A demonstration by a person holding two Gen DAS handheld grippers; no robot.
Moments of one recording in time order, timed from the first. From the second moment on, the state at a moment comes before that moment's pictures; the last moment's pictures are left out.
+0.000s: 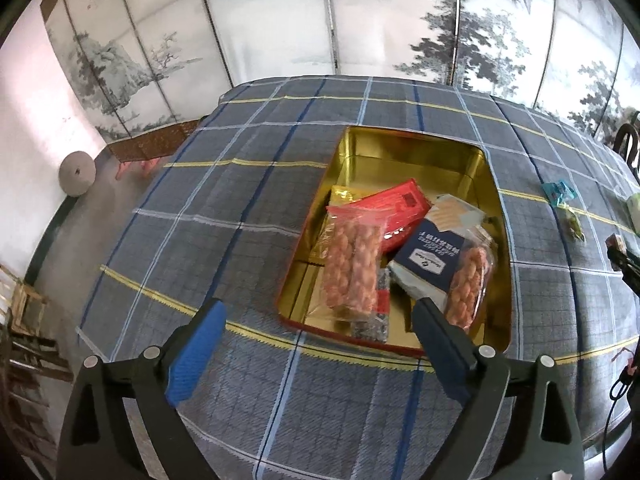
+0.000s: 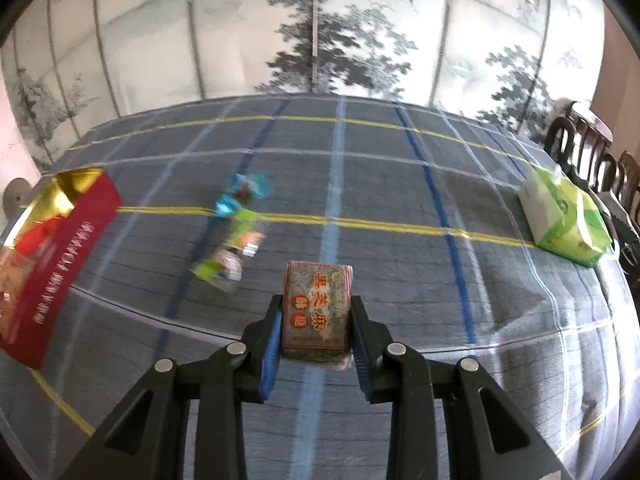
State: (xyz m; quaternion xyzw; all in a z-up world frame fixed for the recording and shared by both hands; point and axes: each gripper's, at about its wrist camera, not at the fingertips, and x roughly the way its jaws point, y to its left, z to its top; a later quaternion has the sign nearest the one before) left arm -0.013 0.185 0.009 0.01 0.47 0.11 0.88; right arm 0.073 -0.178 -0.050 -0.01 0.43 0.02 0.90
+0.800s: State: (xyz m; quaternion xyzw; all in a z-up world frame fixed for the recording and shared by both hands) left arm -0.057 0.257 0.009 -0.05 0.47 0.18 0.86; right arm 0.040 0.055 0.002 -0.06 0.40 0.27 0.87
